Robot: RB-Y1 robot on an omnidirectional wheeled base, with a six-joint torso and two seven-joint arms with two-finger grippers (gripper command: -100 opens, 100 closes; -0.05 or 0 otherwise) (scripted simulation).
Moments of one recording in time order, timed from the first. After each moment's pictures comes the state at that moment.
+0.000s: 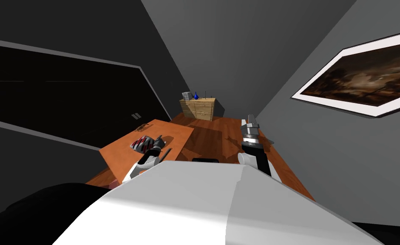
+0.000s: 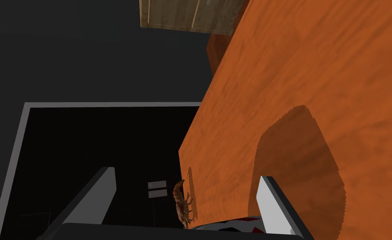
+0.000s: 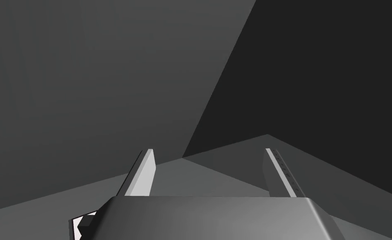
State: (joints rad) left arm 0.52 0.38 0.28 -1.84 0.28 0.18 0.25; right arm 0.50 -0.04 -0.06 -2.21 -0.03 -0.39 0.09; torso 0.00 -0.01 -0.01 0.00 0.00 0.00
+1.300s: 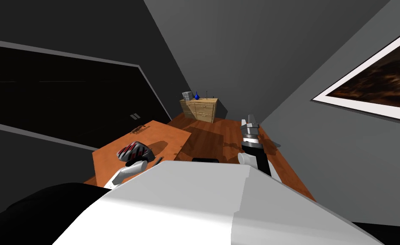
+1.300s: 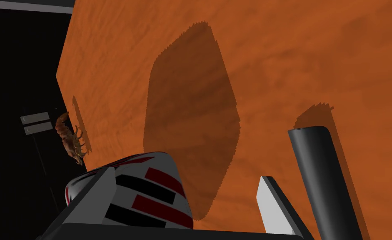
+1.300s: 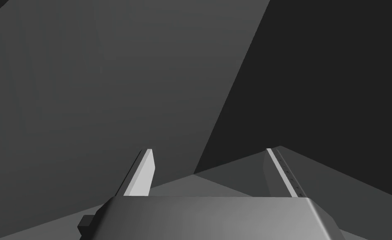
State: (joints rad) left arm 0.52 0.54 0.39 -1.57 0.43 0.54 0.32; right arm 0.50 -0.04 -0.06 -2.21 -0.03 -0.39 0.09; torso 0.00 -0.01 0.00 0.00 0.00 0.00
